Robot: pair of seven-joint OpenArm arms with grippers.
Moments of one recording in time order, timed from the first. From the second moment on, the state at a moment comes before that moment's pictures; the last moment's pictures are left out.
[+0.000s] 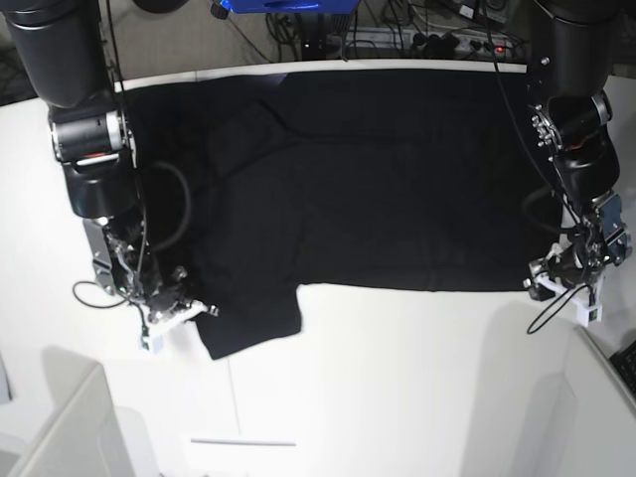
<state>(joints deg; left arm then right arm) -31.1 -25.4 -25.5 31.6 -6.5 -26.1 30.2 35.6 13.7 -16.2 30.5 42.6 10.4 -27.3</state>
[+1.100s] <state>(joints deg) -25.4 -23.1 -25.3 43.5 -6.5 -23.4 31.8 34.3 14.5 -16.2 34.6 42.6 10.3 -24.9</state>
